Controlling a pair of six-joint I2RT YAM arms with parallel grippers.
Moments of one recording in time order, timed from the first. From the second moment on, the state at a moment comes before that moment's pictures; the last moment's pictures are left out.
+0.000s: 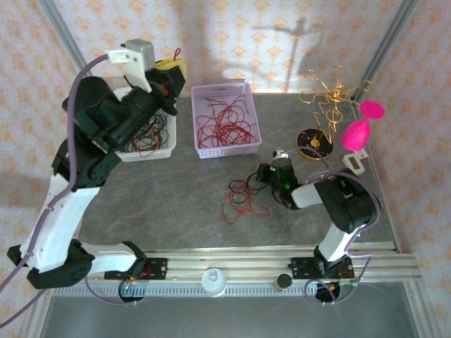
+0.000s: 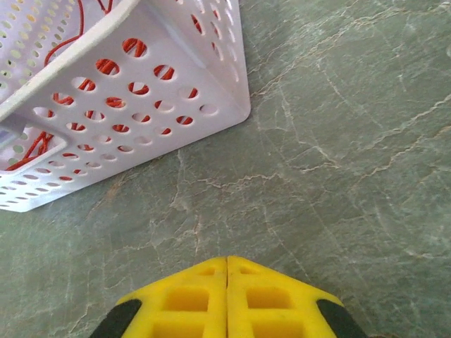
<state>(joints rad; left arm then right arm) -0.59 1.27 1.92 -0.51 -0.07 -0.18 0.46 1.71 0.52 0.65 -0.01 0.66</state>
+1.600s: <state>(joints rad) -0.40 1.96 2.21 -0.20 0.00 -0.28 0.46 0.90 0.39 0.23 -0.02 0.59</state>
